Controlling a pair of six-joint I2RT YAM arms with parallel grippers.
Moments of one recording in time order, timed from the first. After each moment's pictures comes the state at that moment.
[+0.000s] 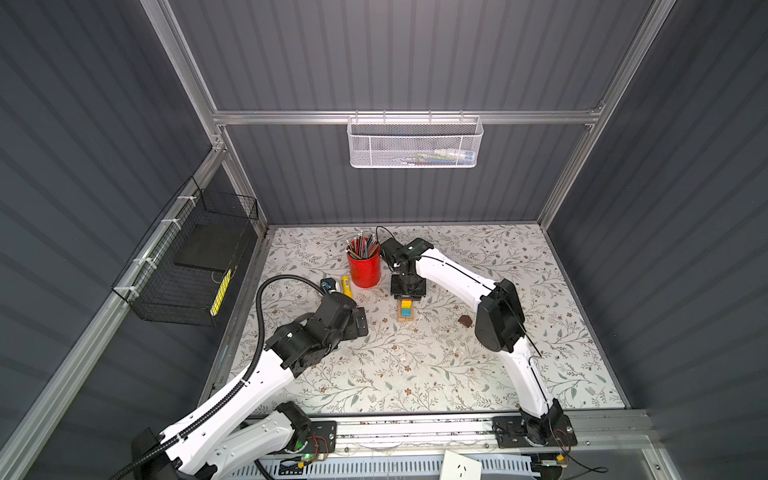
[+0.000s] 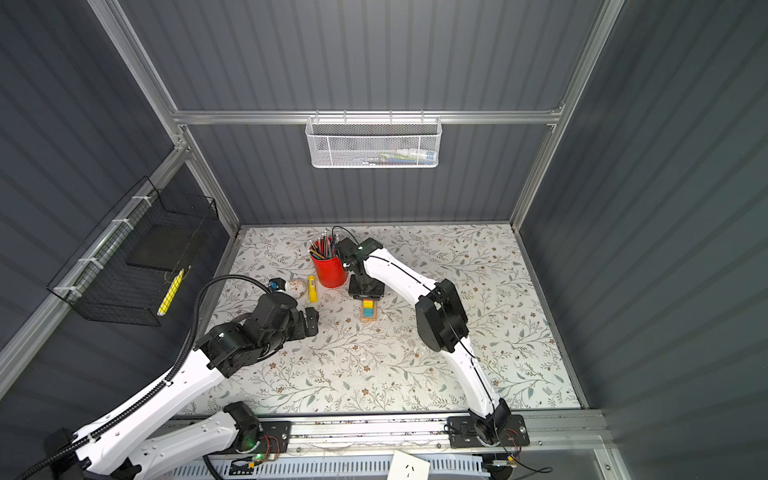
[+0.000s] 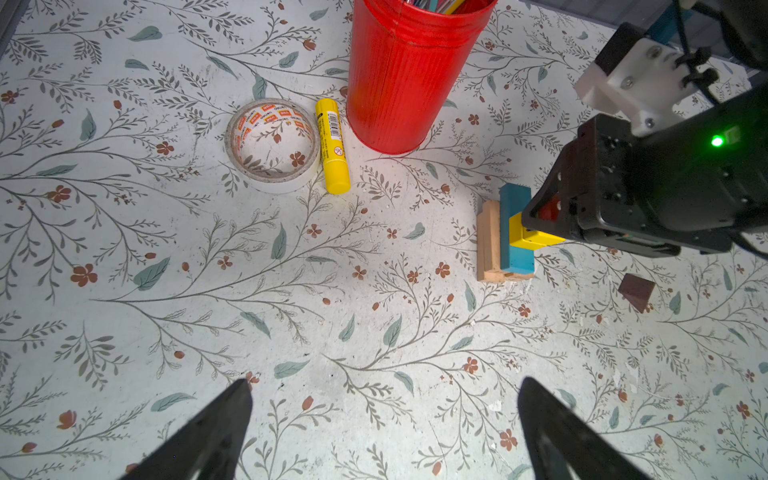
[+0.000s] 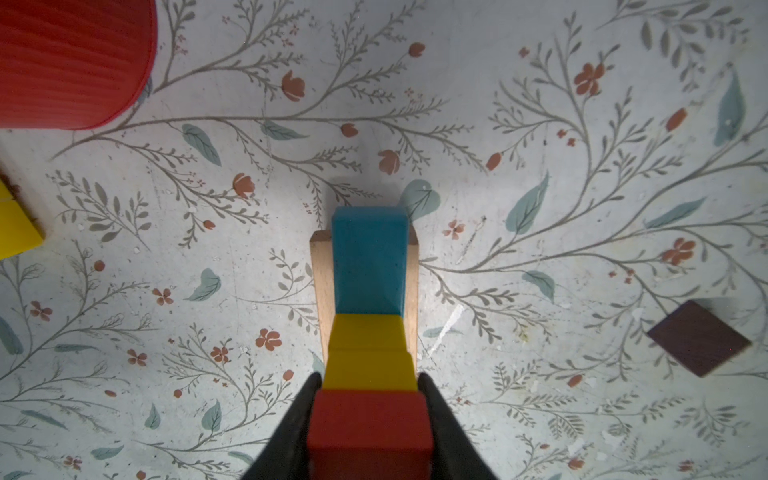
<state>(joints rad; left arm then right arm) -0.74 0.95 0.88 -0.79 -0.34 -0.67 0.76 2.31 2.16 -1.29 0.07 0.81</state>
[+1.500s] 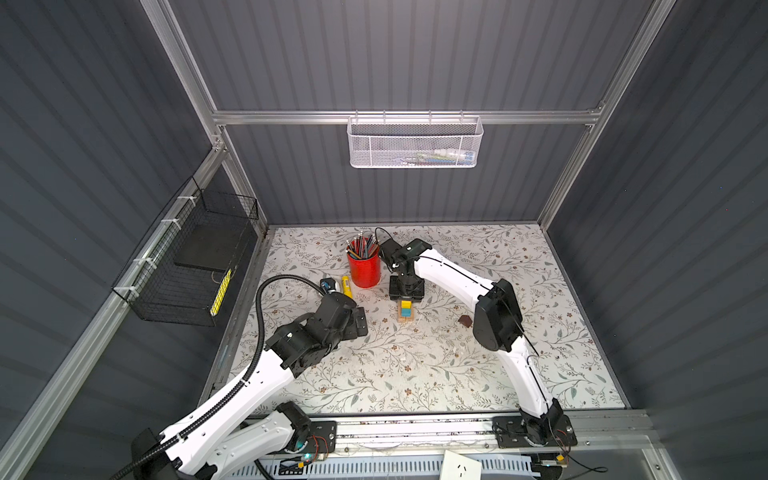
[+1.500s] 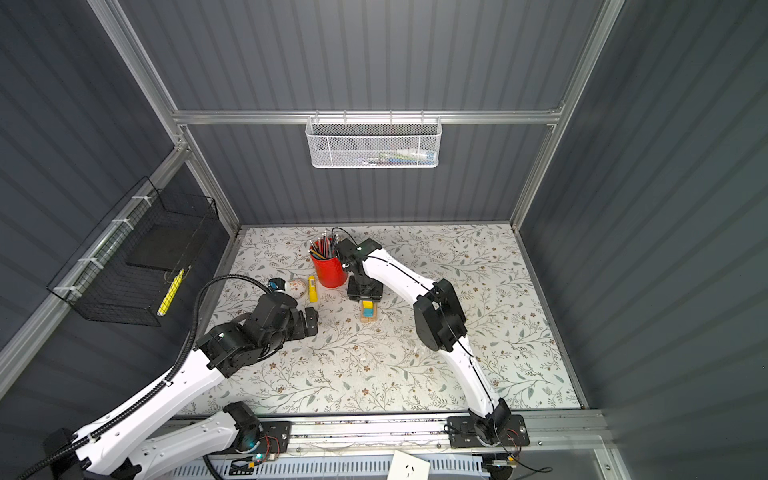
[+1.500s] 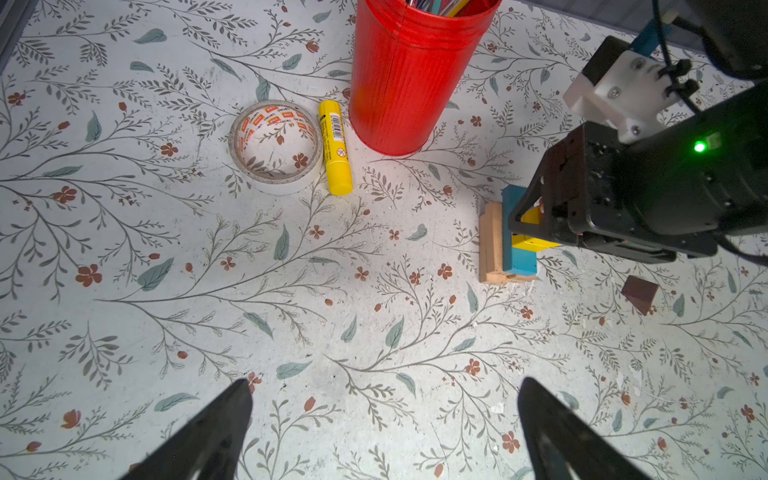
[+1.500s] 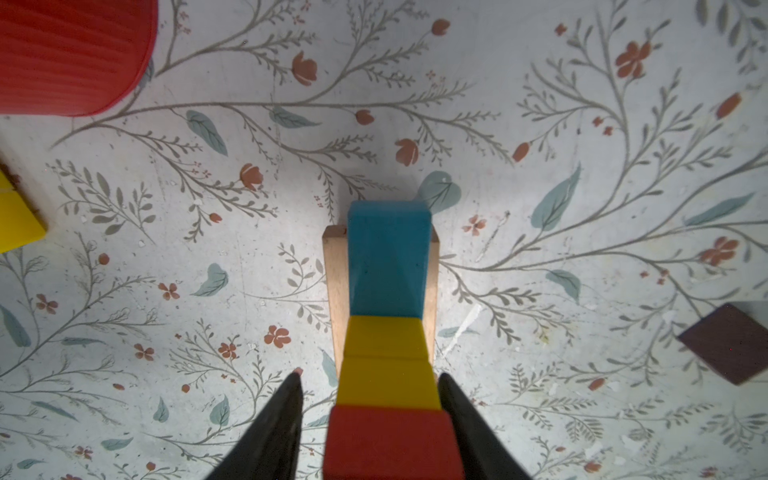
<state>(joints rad) -0.74 0.95 0.88 -0.79 -0.35 -0.67 0.76 2.33 2.17 -1.29 0.03 0.80</state>
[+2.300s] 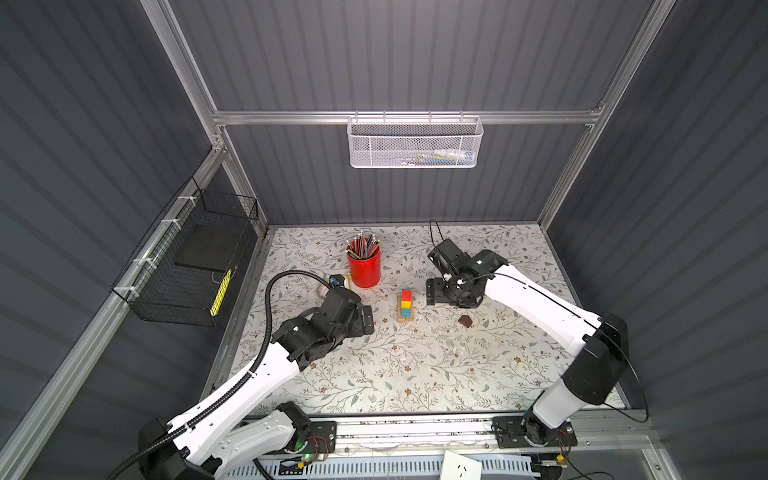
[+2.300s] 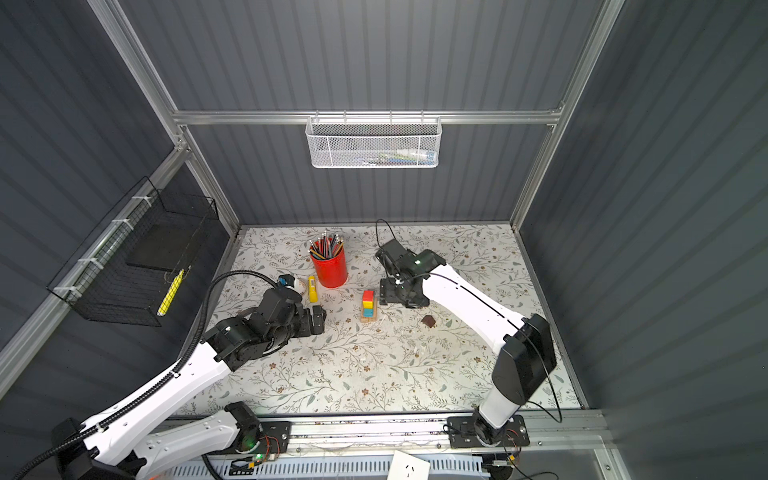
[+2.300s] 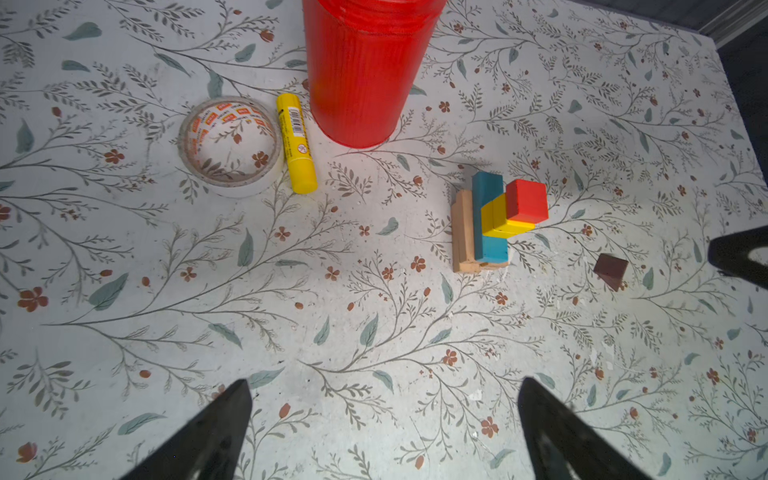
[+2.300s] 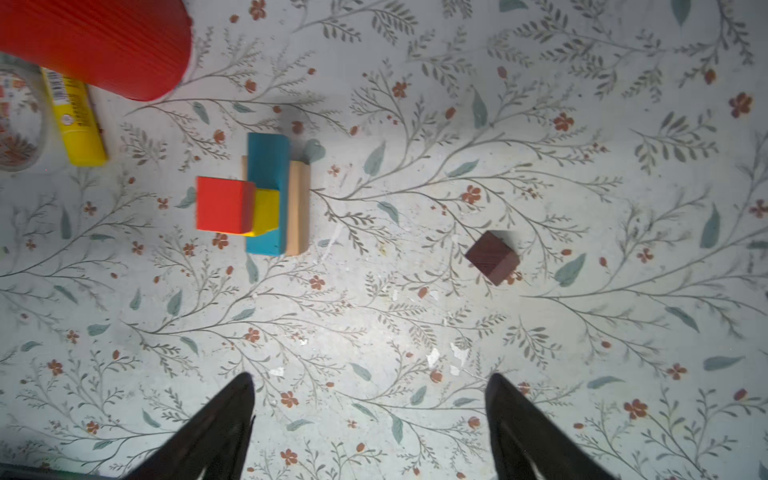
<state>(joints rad) -0.74 1.02 0.92 -0.74 -0.25 -0.63 0.67 1.60 1.43 -1.08 0.14 0.65</state>
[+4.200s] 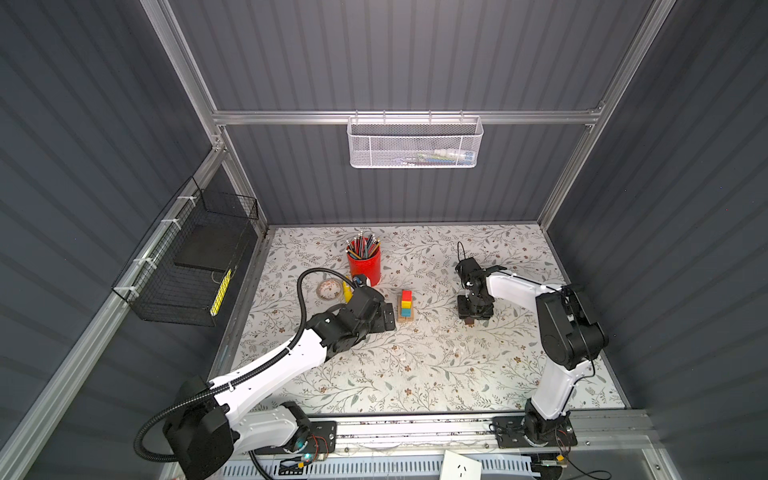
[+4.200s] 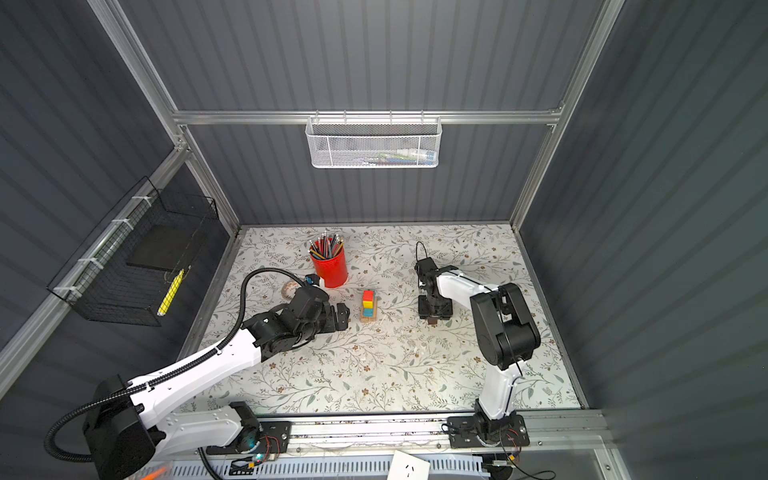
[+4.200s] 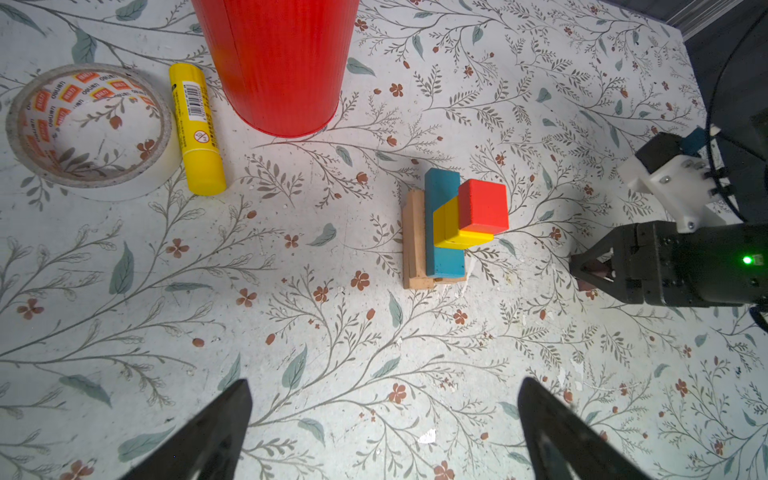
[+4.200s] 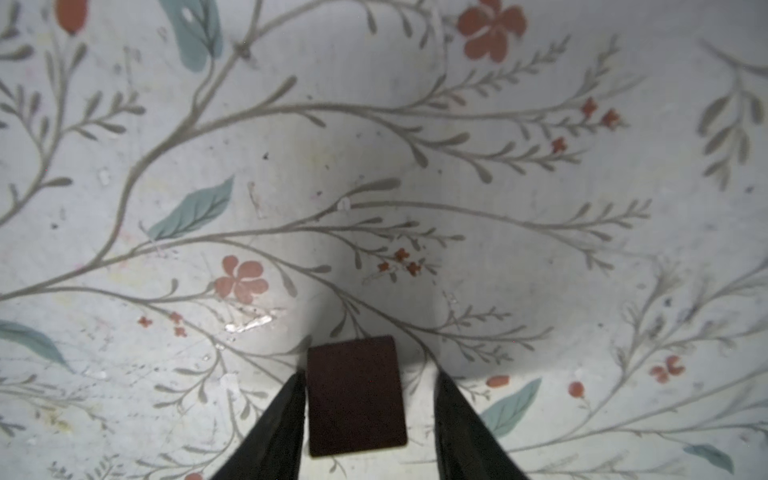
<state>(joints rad) -0.81 1.21 0.88 -0.51 -0.25 -0.70 0.37 1.85 1.17 -0.78 0.07 0.40</state>
